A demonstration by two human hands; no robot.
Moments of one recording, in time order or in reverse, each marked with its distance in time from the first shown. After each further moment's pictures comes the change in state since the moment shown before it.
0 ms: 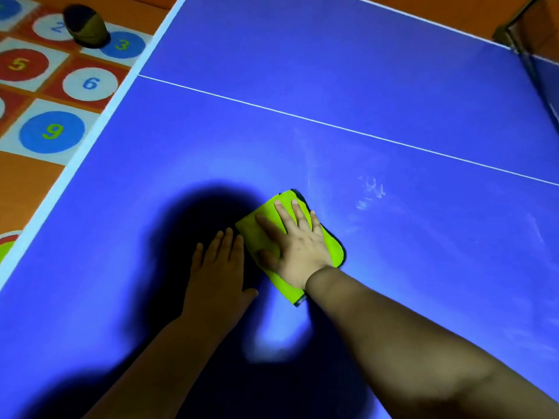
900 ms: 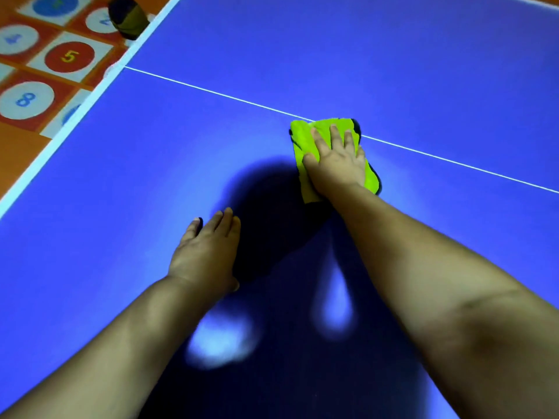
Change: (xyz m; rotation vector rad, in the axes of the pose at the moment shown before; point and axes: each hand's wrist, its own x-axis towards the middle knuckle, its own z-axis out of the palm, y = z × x) left_hand 0.120 0.051 -0.023 0.203 -0.257 -0.076; right_hand 0.190 0.160 -0.039 0.159 0.045 0.270
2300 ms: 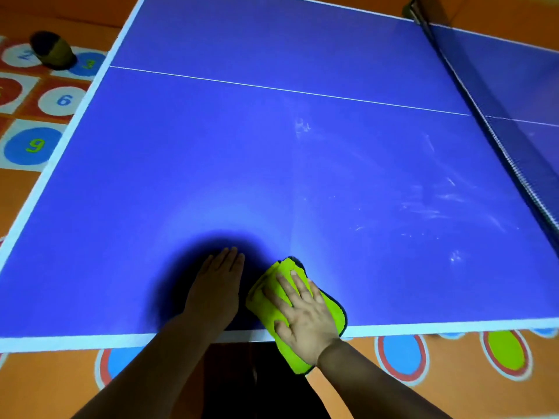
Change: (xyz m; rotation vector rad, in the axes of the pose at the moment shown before) left_hand -0.316 0.032 0.156 -0.077 0.255 0.347; right_hand -0.603 -0.039 0.100 -0.144 0.009 -0.244
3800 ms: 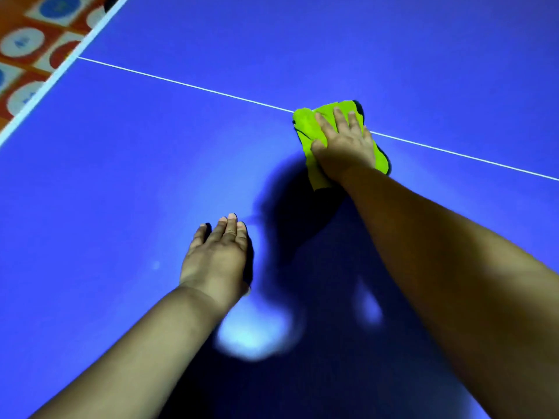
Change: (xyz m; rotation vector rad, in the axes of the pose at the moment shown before) left_hand 0.370 0.012 -0.062 0.119 -0.173 -0.444; right_hand 0.551 0.337 -0.076 0.141 0.025 0.151
